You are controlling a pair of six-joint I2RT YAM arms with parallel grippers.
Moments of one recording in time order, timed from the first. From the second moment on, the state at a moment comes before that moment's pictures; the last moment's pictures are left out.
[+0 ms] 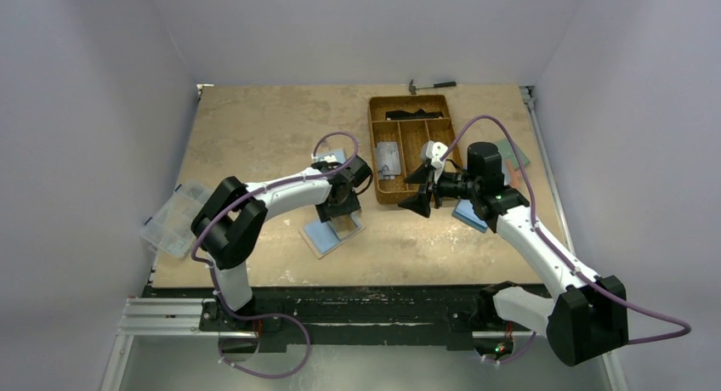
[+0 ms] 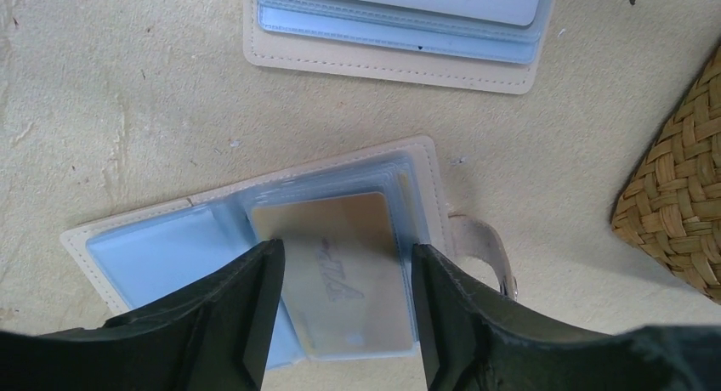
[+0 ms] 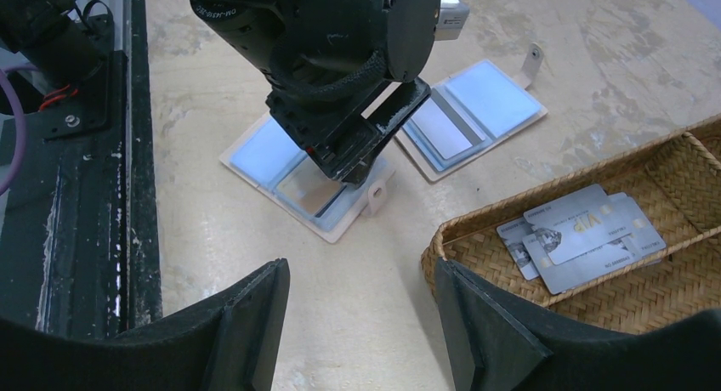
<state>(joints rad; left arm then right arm) -0.77 1.82 1.22 -0.74 -0.35 -1.13 0.30 1.11 0.76 -0.13 -0.90 -0.37</state>
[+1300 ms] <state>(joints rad) -0.80 1.39 0.84 -0.56 -0.27 -1.04 0.56 1.39 0.76 0.00 -0.82 -0.02</state>
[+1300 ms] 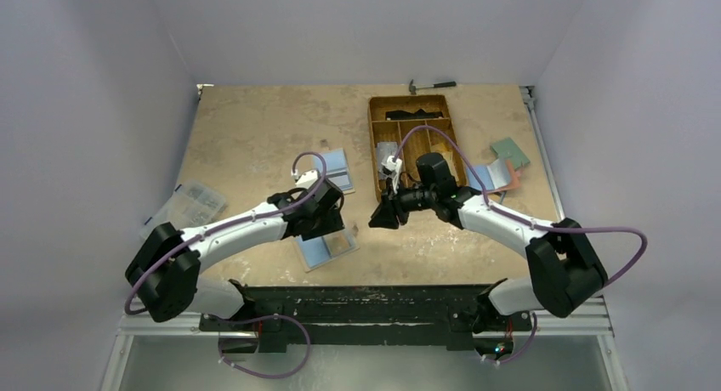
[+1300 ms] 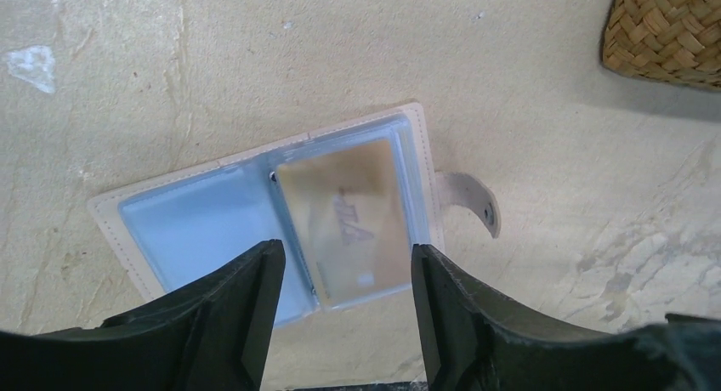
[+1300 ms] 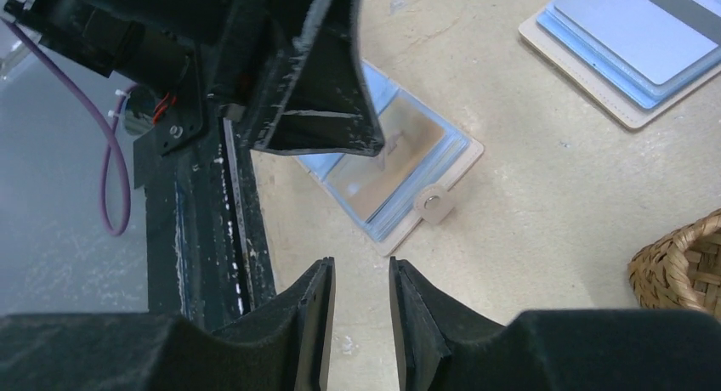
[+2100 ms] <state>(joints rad) -0.80 0.75 0.30 -0.13 -0.19 -0.95 0.73 1.60 0.90 0.11 -0.65 0.27</state>
